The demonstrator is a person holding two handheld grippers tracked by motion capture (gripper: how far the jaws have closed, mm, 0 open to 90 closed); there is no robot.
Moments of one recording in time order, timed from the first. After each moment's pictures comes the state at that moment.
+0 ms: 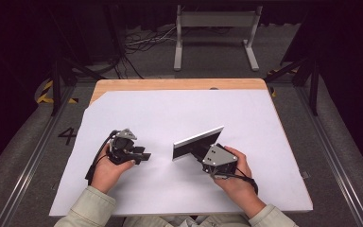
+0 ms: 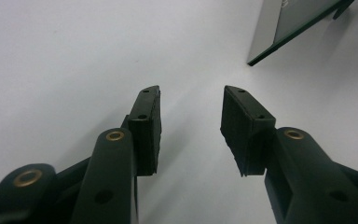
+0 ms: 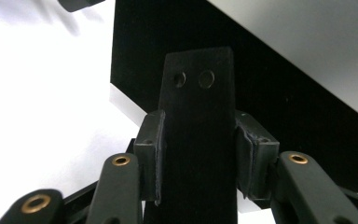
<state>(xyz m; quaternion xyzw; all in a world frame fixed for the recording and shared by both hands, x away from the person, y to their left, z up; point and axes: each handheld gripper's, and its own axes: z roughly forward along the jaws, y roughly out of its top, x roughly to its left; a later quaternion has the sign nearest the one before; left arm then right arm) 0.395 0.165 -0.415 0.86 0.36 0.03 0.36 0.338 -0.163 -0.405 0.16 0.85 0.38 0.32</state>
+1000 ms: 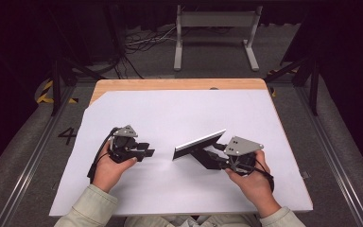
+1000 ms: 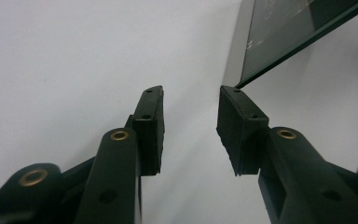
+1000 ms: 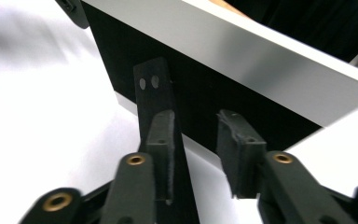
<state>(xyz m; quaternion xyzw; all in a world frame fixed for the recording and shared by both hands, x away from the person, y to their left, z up) 0.391 0.157 -0.397 0.85 0.33 0.04 0.41 0.336 -0.206 -0.373 0.23 0.84 0.42 0.25</state>
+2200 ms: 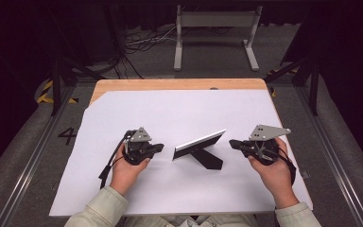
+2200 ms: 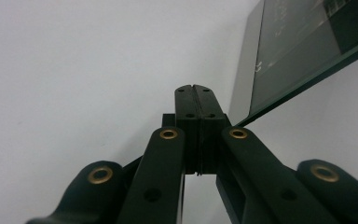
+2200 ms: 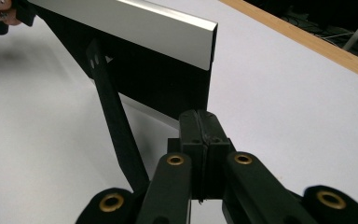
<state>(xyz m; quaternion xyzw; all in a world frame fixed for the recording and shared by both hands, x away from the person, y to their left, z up) 0.394 0.119 -0.422 0.85 0.30 0.09 0.42 0.355 -0.265 -0.357 0.28 0.84 0.42 0.19</state>
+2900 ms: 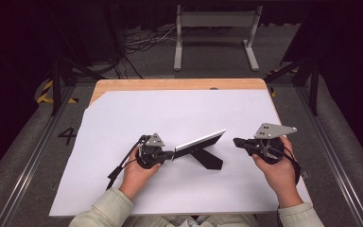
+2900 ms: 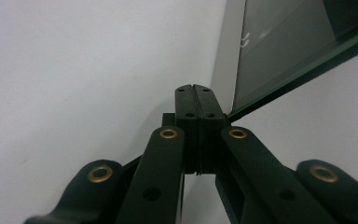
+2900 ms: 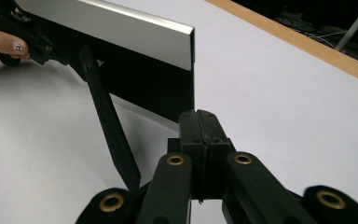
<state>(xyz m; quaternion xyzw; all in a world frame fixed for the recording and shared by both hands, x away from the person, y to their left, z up) 0.399 0.090 -0.449 0.87 0.29 0.05 0.40 0.354 -0.276 -0.351 0.29 0.83 0.43 0.20</state>
